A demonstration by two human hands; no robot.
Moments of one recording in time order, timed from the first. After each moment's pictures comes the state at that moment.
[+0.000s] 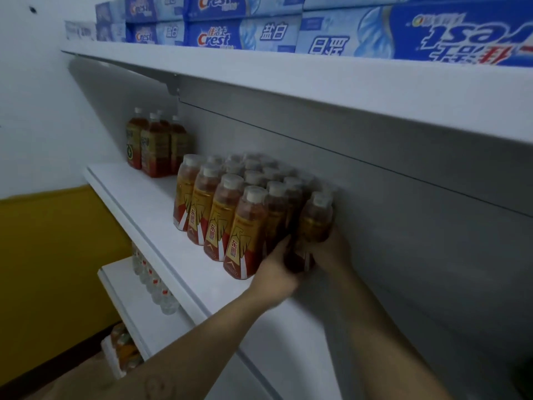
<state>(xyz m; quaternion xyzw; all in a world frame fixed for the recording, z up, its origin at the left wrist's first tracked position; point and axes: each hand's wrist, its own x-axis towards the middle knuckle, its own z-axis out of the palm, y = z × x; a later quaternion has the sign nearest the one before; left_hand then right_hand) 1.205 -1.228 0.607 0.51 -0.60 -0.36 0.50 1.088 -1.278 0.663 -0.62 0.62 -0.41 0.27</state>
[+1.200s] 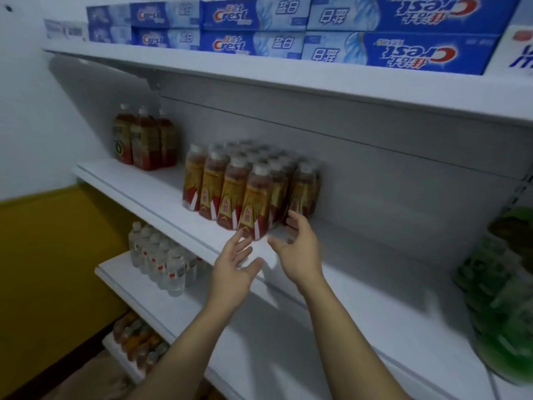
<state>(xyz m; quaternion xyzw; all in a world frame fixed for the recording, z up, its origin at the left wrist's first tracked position) 1.291 -1.068 0.611 0.47 -0.49 -0.42 0.60 1.169 -1.094 0.659 -0.59 0.57 -0.48 0.30</state>
